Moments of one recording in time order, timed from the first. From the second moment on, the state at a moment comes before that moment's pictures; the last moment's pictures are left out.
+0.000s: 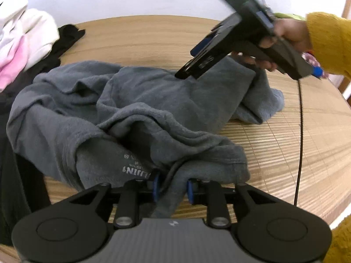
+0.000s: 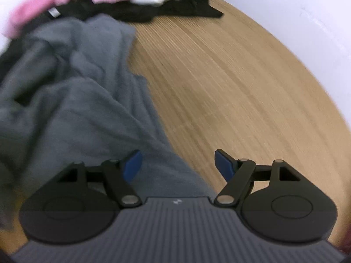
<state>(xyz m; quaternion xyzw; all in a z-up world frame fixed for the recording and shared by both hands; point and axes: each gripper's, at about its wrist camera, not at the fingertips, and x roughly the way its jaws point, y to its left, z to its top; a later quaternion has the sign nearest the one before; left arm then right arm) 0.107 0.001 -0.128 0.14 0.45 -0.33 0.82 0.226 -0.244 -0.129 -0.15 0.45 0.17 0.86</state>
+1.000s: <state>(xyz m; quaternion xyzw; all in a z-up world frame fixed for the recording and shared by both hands) 0.074 -0.067 -0.092 0.17 0.40 -0.44 0.79 0.204 -0.272 -0.015 0.03 0.28 0.21 0.94</state>
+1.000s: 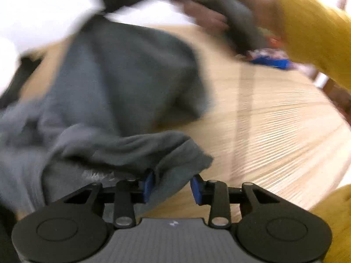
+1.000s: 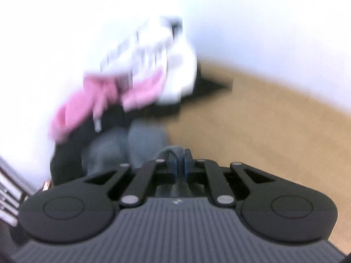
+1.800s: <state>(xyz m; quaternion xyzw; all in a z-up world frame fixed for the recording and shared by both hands) 0.157 -0.028 -0.065 0.18 0.42 -0.31 0.84 0.111 -0.365 -0.122 0.05 0.48 -0.19 0.85</state>
